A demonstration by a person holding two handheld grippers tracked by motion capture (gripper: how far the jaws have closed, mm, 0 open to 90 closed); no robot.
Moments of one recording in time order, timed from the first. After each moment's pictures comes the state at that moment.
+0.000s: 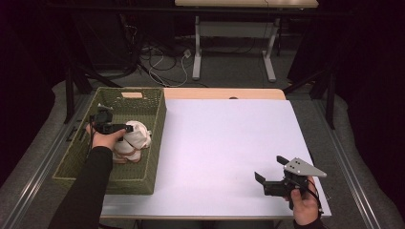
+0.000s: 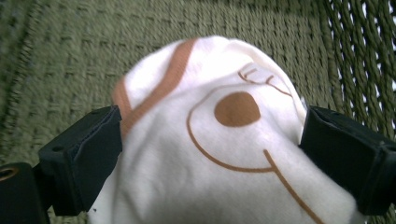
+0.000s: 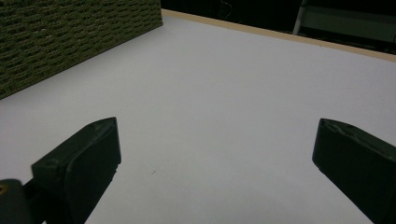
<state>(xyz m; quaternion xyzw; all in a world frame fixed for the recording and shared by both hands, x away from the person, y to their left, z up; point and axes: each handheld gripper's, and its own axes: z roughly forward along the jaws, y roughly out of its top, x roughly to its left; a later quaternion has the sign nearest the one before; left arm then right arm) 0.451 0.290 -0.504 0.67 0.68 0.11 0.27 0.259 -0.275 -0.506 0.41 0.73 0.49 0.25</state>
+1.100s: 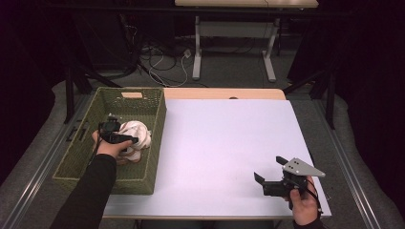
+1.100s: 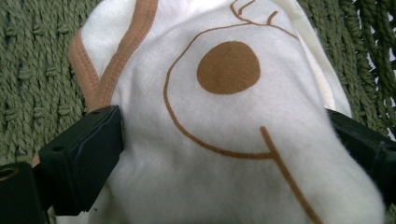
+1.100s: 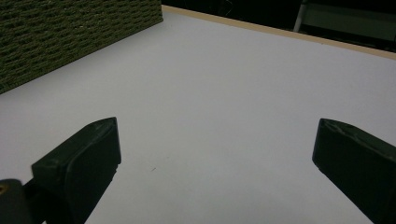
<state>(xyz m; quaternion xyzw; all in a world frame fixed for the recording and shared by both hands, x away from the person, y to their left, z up) 0.439 0.277 -0.529 0.73 0.64 0.10 0.23 0.260 -0.274 -0.508 0.40 0.73 0.49 0.25</state>
